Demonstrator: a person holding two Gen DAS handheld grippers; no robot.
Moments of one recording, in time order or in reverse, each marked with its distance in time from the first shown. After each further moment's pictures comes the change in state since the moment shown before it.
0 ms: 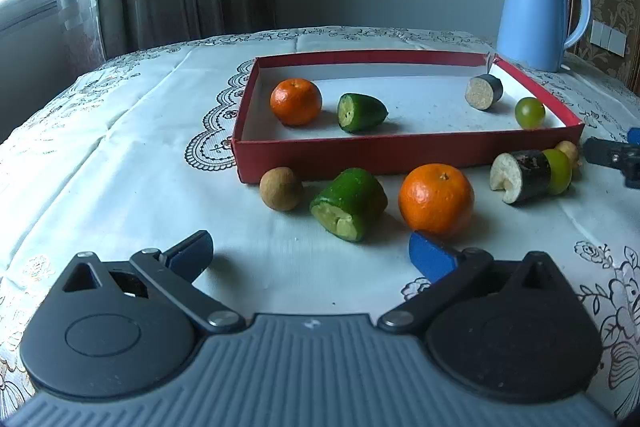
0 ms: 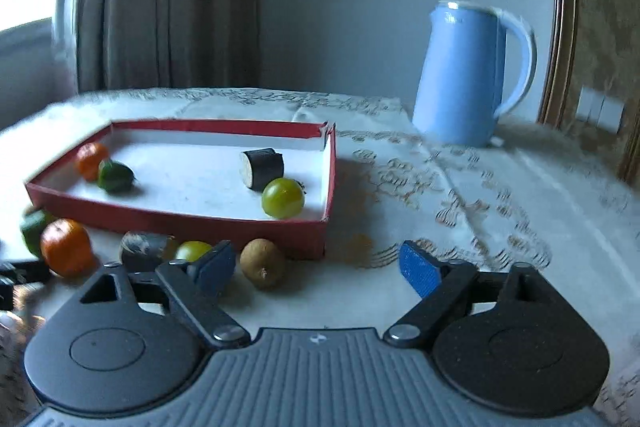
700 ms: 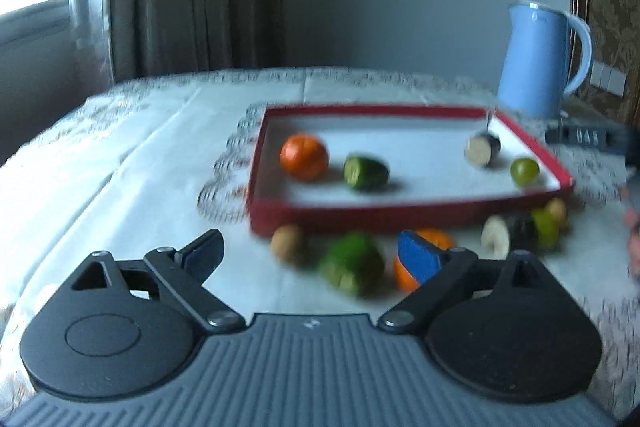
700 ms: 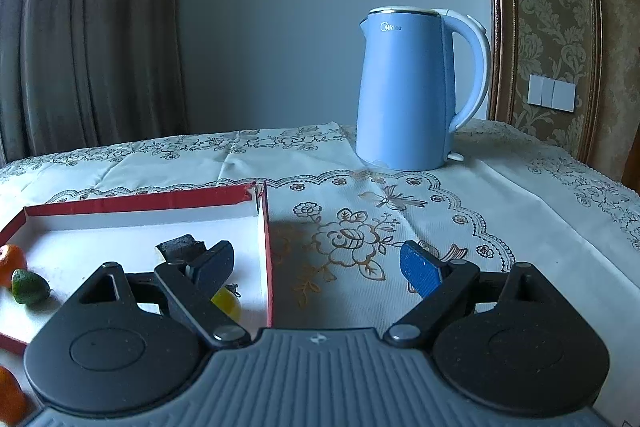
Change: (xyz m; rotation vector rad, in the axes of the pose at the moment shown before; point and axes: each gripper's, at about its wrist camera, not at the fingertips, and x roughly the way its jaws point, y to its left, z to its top) left arm -0.018 0.011 0.018 -0.052 -0.085 -0.010; right arm 0.060 -0.026 0.043 0.194 -0.052 -0.150
